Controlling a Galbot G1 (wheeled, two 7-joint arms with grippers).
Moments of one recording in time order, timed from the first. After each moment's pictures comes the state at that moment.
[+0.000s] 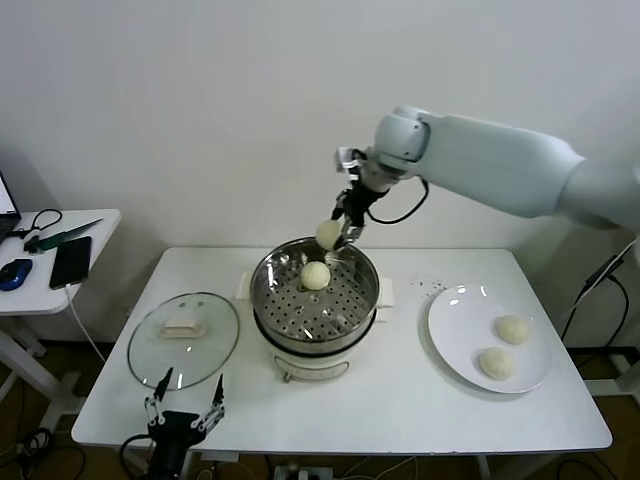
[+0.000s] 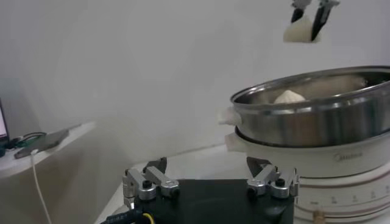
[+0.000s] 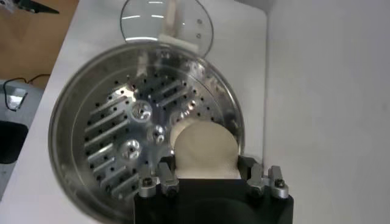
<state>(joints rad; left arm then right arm) 1.84 -1.53 -0.62 -2.14 0.15 -0.06 0.02 0.72 1.27 -1.44 1.07 0.76 -0.40 -0.97</state>
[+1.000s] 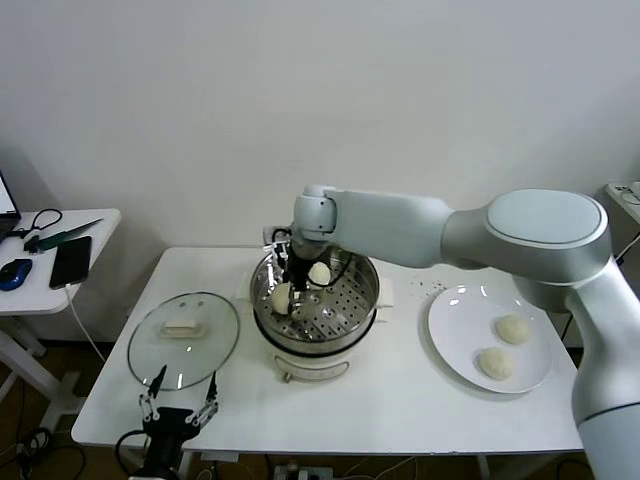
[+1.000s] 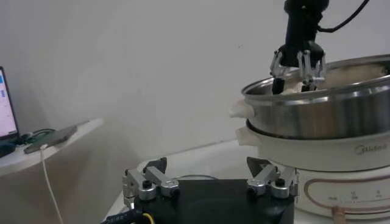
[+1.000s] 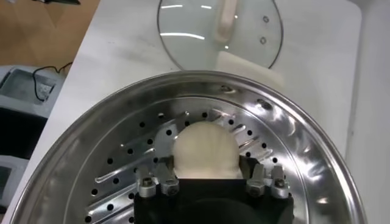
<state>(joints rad) 1.80 -1.53 -0.64 -2.10 0.14 -0.06 0.02 0.55 1.47 -1.47 1.00 0.71 -0.44 -0.91</state>
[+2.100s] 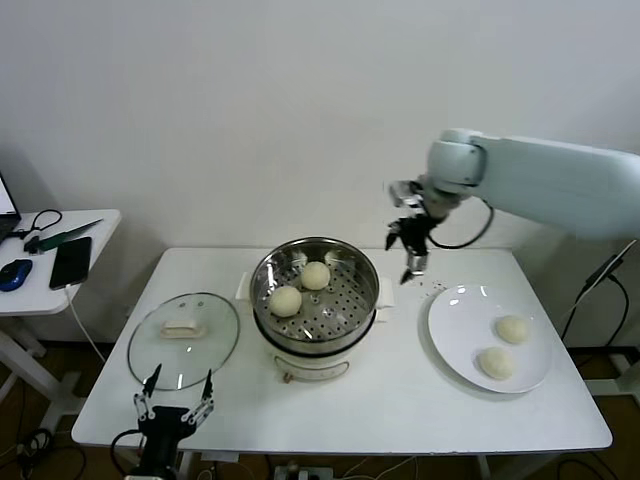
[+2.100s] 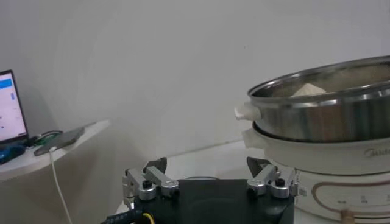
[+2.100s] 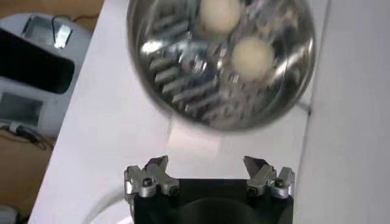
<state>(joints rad) 1.81 -1.54 -0.65 -2.12 0.15 -0.04 0.02 0.75 0.81 -1.52 1.35 0.48 -0.28 -1.10</state>
